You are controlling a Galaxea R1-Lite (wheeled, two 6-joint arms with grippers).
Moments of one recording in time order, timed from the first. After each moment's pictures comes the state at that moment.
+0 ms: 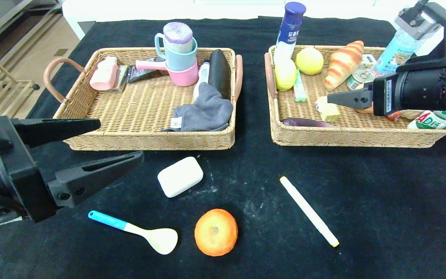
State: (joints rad) left arm -0.42 1.09 -0.85 -0.14 -0.20 0.17; right arm 0.34 1.58 -1.47 0.15 0.10 -0.12
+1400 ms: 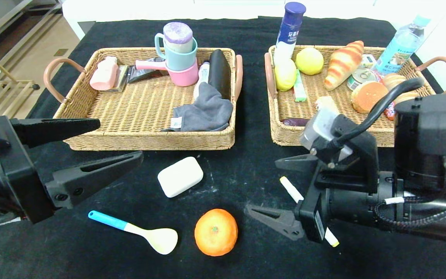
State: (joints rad) left arm -0.42 1.09 -0.85 -0.14 -0.20 0.17; right arm 0.78 1.56 -0.96 -0.28 0.16 -0.22
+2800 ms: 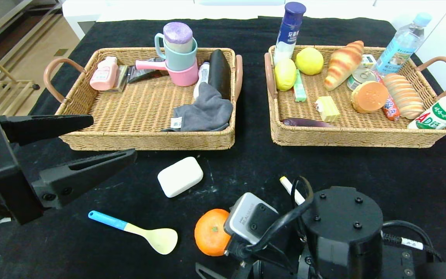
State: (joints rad) left arm -0.42 1.06 -0.85 -0.14 -0.21 0.17; right arm 1.02 1.79 -0.79 -0.68 -0.02 -0.22
